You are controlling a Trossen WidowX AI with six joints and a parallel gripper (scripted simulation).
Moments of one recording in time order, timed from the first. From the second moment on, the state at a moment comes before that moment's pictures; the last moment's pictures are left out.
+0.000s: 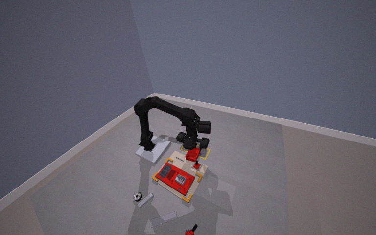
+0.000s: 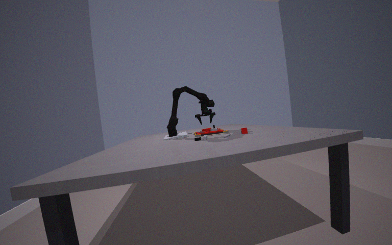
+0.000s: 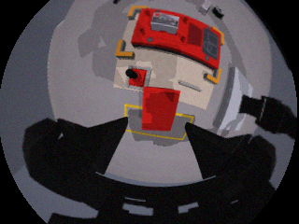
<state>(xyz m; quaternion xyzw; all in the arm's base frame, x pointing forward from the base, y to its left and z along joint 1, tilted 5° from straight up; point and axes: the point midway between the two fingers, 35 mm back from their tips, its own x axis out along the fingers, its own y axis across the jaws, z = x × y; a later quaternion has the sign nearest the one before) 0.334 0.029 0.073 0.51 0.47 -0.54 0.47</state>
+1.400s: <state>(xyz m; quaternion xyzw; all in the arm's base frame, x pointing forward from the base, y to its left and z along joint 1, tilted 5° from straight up) 0.333 0.027 0.044 0.51 0.47 -0.54 0.47</state>
